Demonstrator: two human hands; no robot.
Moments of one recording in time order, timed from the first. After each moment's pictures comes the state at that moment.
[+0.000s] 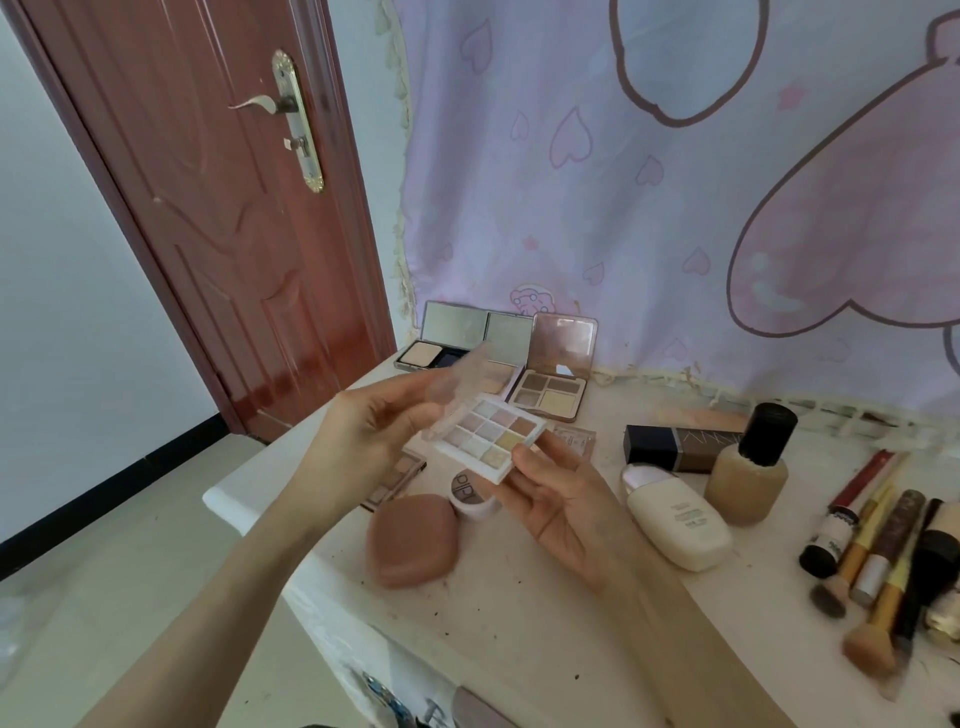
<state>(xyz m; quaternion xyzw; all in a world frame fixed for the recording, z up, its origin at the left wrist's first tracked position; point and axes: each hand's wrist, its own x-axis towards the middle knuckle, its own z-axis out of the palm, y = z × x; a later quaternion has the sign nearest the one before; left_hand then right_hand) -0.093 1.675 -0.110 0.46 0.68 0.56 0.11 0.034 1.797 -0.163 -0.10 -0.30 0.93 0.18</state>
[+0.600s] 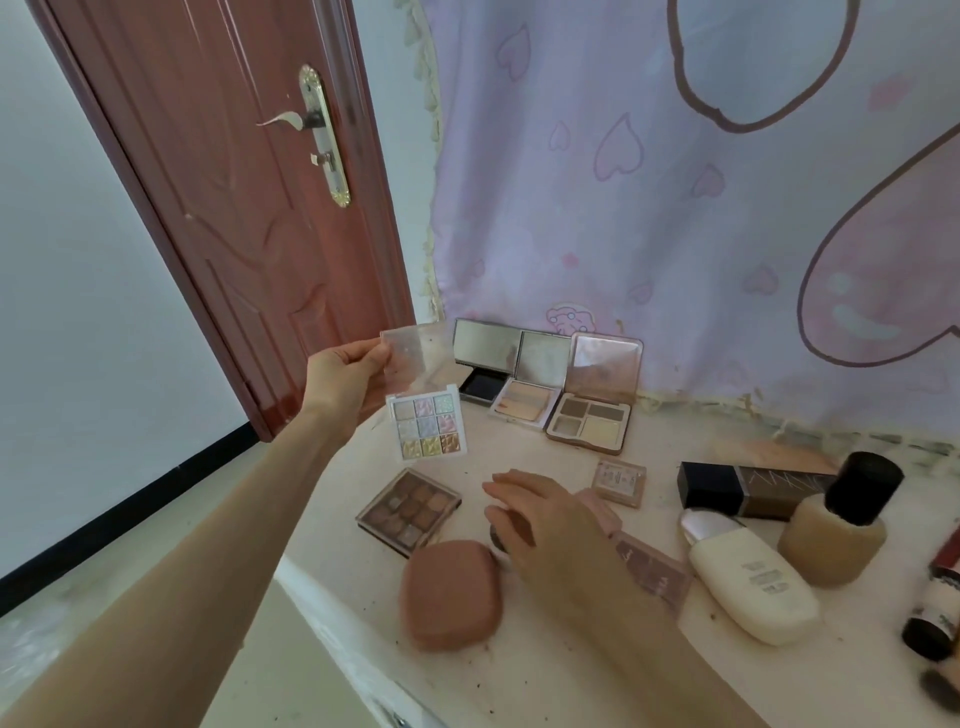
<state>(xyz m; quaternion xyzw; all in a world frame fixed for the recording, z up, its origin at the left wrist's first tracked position) -0.219 1.720 -0.109 0.16 0.67 0.71 0.15 -0.008 1.795 -0.183 -0.17 -0.92 0.29 0.21</state>
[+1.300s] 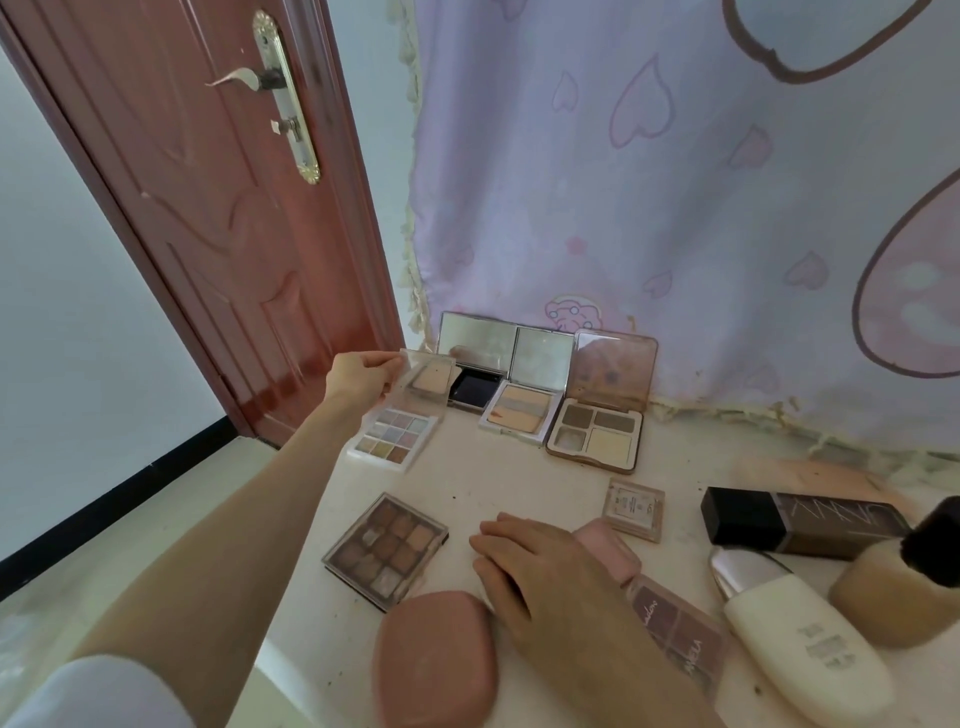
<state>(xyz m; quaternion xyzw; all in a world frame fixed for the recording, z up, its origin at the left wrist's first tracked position) -0.295 1.781 -0.166 0.19 0.78 0.58 0.14 -0.025 1.796 -0.206 -0.14 -0.95 0.17 0.24</state>
